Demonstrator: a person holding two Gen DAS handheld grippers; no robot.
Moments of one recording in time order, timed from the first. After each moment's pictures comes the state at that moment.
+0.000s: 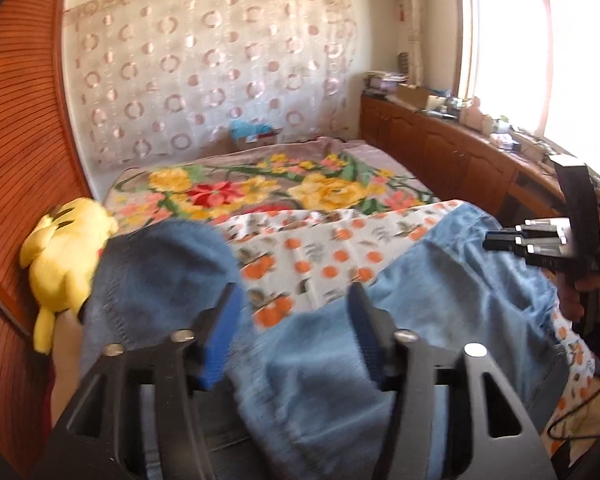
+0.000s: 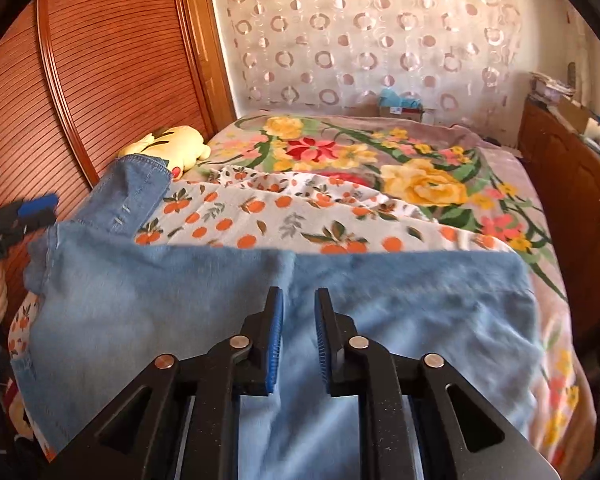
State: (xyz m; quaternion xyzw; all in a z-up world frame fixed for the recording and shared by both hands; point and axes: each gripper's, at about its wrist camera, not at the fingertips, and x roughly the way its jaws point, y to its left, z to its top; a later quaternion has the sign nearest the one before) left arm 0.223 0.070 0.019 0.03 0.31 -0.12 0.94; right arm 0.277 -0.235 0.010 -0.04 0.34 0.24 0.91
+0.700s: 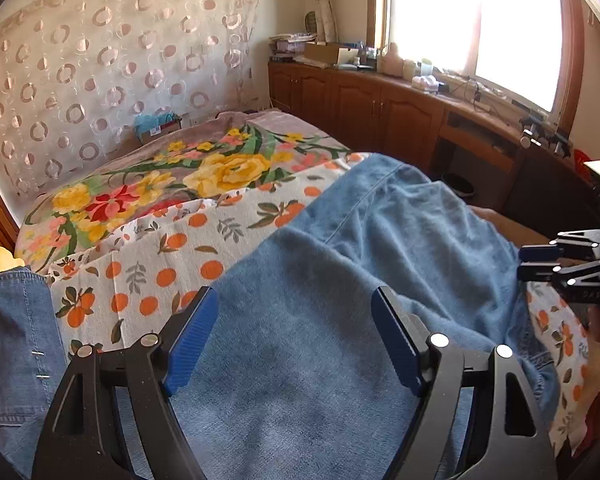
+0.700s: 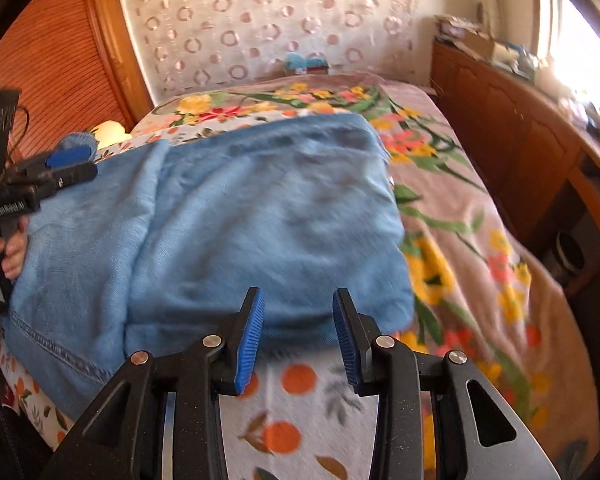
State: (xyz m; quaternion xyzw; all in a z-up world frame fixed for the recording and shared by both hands) left arm 0.265 -0.076 -0.026 0.10 0.36 -0.25 0.90; right arm 0.187 -0.344 -0.025 0.02 0.41 0.11 0.90
